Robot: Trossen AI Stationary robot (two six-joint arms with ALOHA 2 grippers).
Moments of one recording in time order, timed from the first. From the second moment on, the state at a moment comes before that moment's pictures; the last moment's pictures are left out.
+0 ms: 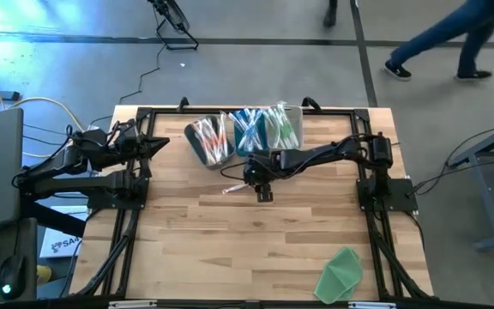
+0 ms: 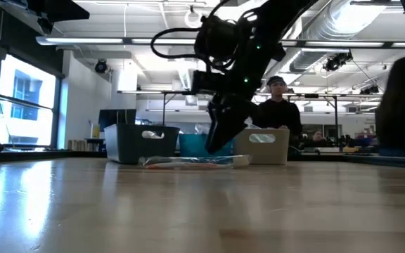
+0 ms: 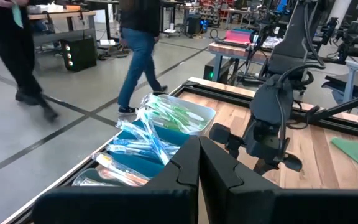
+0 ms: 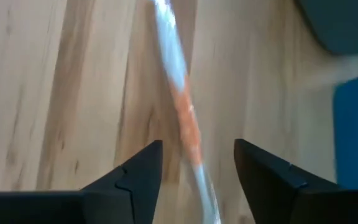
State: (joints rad) left arm 0.17 0.26 0.67 -0.51 -0.27 -0.11; right arm -0.08 1.96 1.29 -0.39 0.04 -0.21
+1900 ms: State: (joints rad) left arm 0.17 0.26 0.67 -0.50 -0.27 -0.13; right arm -0.14 1.83 1.39 -0.04 0.02 0.09
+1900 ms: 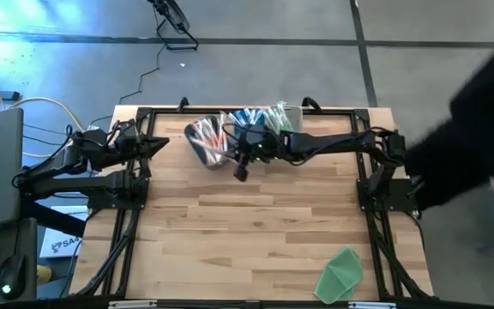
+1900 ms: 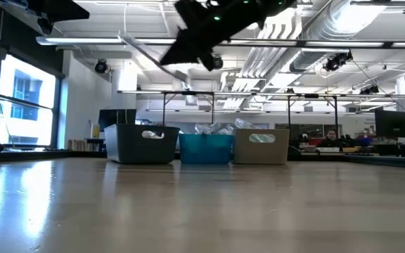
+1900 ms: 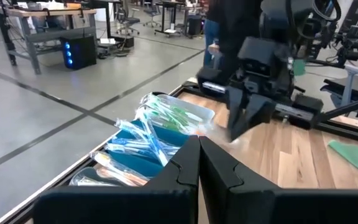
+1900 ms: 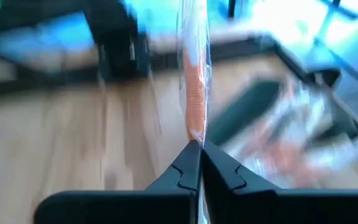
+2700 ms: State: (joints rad) left arm 0.17 0.26 0.67 -0.50 -0.27 -0.14; right arm -0.22 2.17 1.60 0.14 0.06 0.30
